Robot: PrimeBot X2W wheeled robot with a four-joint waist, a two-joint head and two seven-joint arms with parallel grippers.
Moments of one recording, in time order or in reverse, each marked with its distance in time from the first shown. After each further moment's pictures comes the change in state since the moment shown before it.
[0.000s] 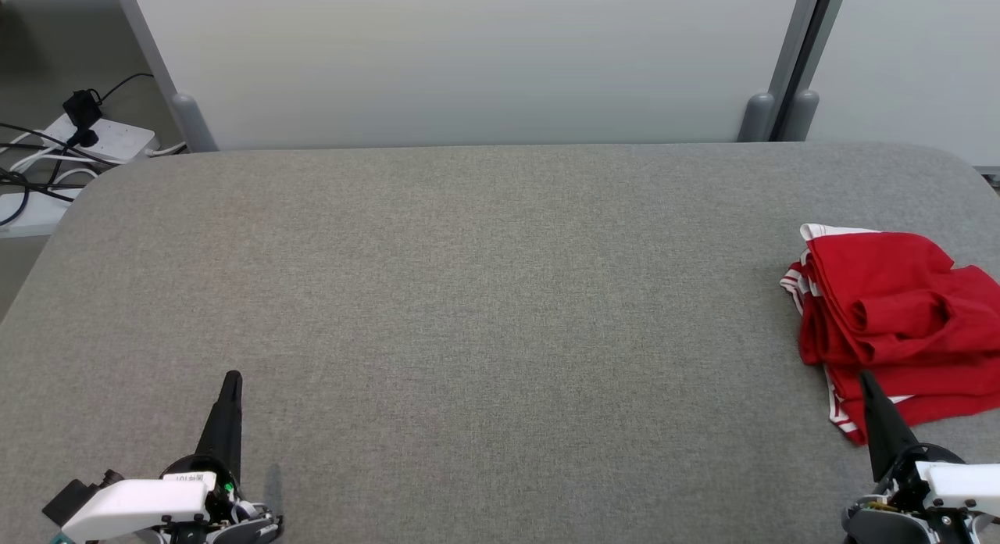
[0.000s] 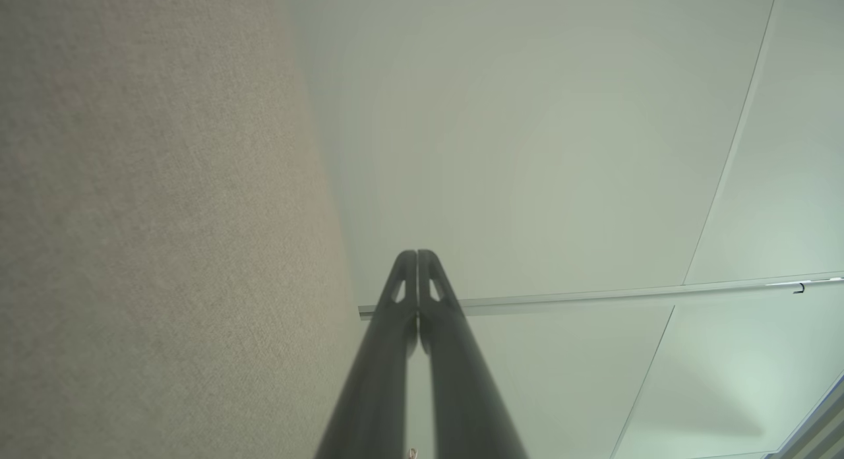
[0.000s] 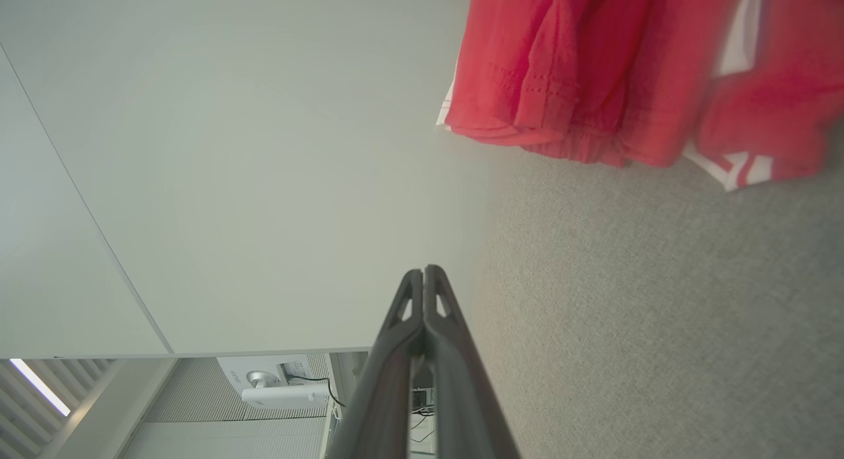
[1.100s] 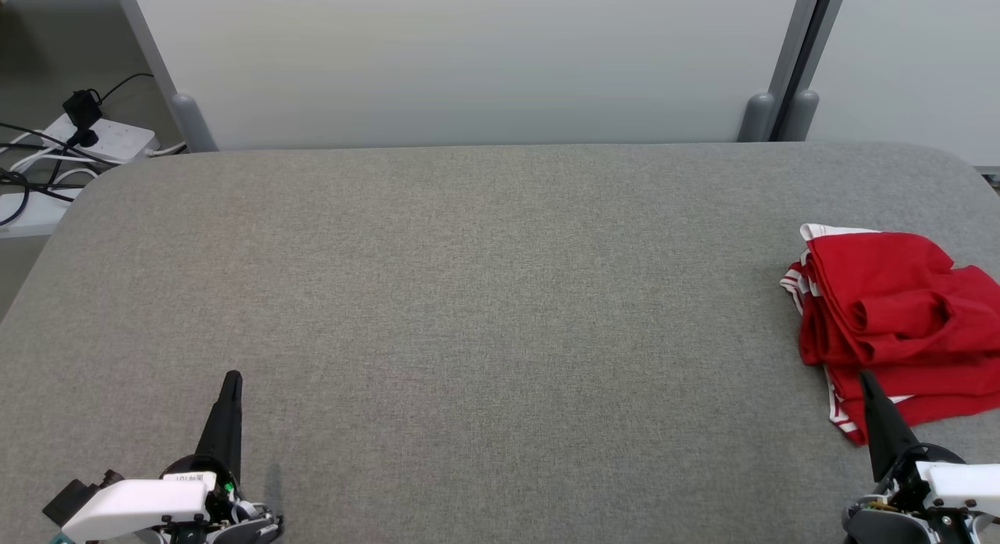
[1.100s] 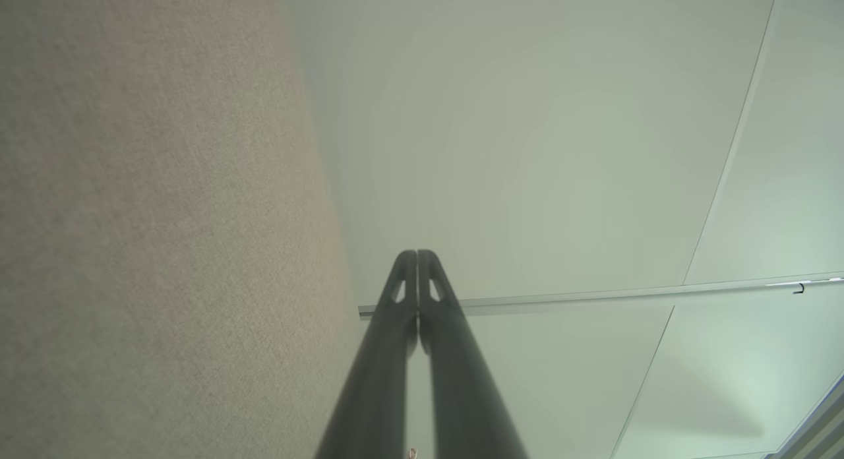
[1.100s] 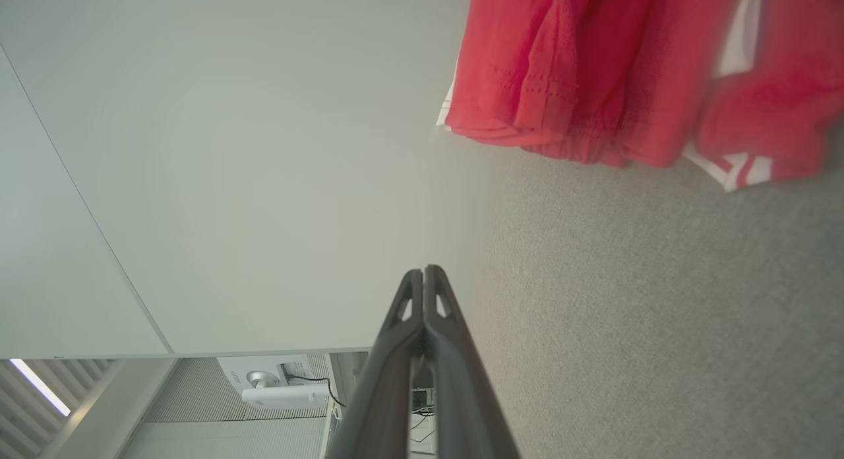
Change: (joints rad) left arm 0.000 -0.001 0.001 0.000 0.000 0.000 0.000; right arm 0.000 0.000 -0.001 0.000 0.000 0.000 0.001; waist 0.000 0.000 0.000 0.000
